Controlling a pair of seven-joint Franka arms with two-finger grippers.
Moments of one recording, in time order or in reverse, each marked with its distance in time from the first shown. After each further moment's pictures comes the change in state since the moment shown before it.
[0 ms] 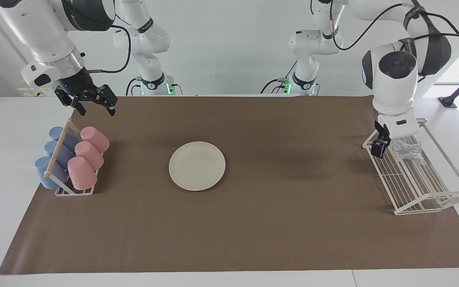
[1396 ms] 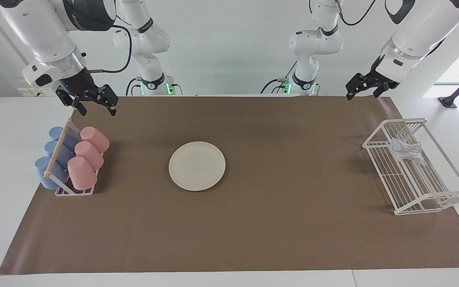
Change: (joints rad) left arm 0.057 -0.061 -0.083 0.107 -0.209 -0.205 0.408; right arm 0.005 0.000 0.002 0.001 0.000 0.000 0.000
